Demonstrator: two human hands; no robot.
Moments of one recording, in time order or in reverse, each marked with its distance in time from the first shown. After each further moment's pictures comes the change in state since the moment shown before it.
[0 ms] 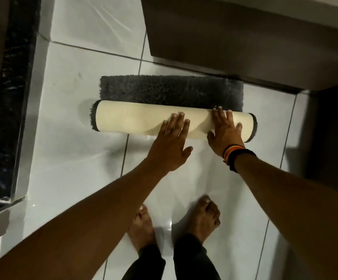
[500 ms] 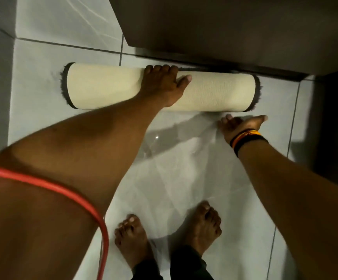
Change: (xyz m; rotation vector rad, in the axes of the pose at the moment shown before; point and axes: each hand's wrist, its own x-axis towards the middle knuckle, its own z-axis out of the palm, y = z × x) left_hand 0.153 -0.026 -0.066 0.086 0.044 -0.191; right_hand 0.062 0.058 0.004 2.267 0.350 0.792
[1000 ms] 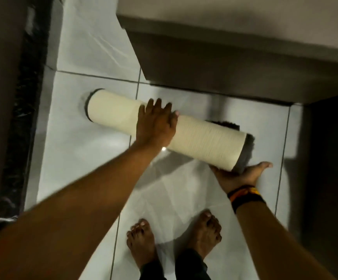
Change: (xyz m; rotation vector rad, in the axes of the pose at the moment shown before) left_hand -0.087 -0.009 -0.035 -0.066 0.056 -0.133; right_hand -0.122 0.018 -0.041 0.051 -0.119 0.093
